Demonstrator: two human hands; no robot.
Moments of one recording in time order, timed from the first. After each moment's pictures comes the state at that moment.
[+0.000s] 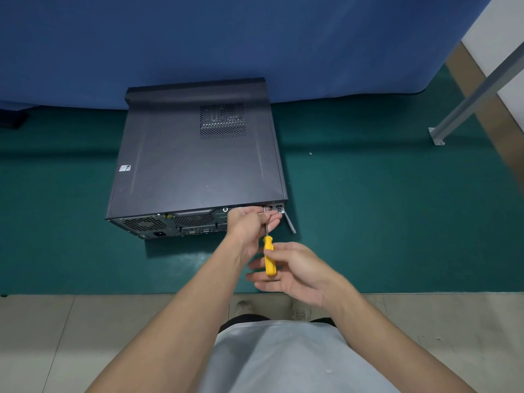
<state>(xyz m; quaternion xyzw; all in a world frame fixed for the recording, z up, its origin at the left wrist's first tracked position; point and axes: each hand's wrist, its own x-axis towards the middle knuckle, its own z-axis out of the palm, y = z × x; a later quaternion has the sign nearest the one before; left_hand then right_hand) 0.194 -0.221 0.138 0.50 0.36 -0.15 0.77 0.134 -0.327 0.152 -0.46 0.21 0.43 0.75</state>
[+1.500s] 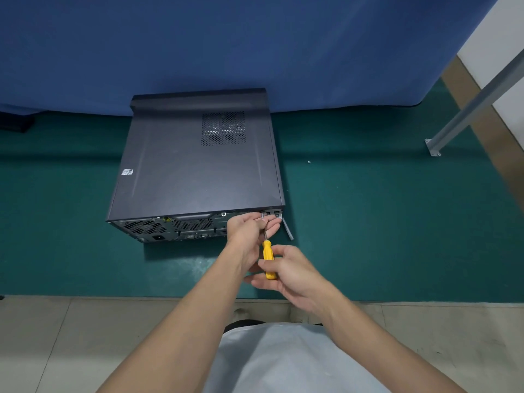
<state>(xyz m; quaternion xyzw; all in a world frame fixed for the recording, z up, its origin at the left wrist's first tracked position) 0.187 -0.228 0.137 0.46 0.37 -0.11 0.80 0.130 -0.322 0.150 -0.53 0.21 0.37 0.73</state>
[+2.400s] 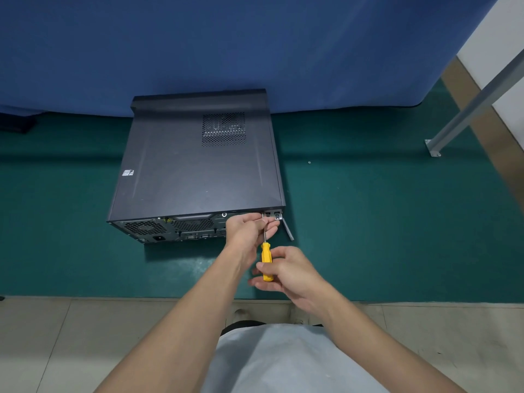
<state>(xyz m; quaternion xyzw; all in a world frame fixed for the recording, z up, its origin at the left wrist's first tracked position) 0.184 -0.222 0.138 0.49 0.36 -0.12 0.78 0.130 -0.323 0.149 -0.58 0.22 0.37 0.69</state>
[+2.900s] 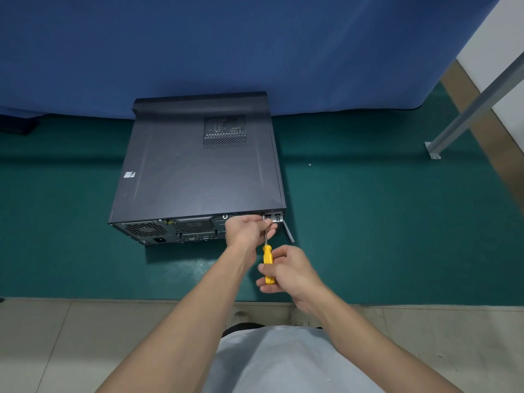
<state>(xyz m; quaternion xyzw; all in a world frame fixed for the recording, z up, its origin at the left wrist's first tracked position) 0.188 -0.222 0.138 0.52 0.37 -0.11 0.76 0.131 -0.319 0.150 -0.67 0.22 0.33 0.63</state>
